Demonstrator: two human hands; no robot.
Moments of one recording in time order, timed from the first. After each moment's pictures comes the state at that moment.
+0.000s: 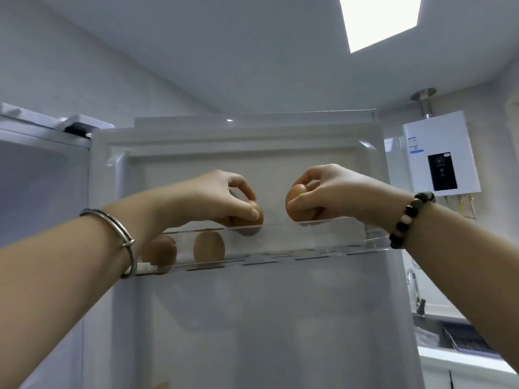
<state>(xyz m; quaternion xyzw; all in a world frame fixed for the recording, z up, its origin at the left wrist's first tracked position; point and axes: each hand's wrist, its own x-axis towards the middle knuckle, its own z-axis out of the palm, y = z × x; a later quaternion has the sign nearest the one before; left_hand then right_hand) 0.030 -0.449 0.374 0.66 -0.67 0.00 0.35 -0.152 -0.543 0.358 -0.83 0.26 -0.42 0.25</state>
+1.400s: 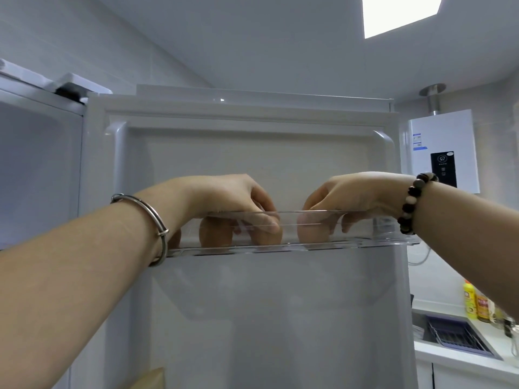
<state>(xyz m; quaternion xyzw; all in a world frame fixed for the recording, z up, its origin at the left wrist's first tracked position) 0.046 -0.481 0.363 0.65 -0.72 -0.06 0.22 -0.138 -0.579 0.363 -0.90 0.35 -0.16 0.20</state>
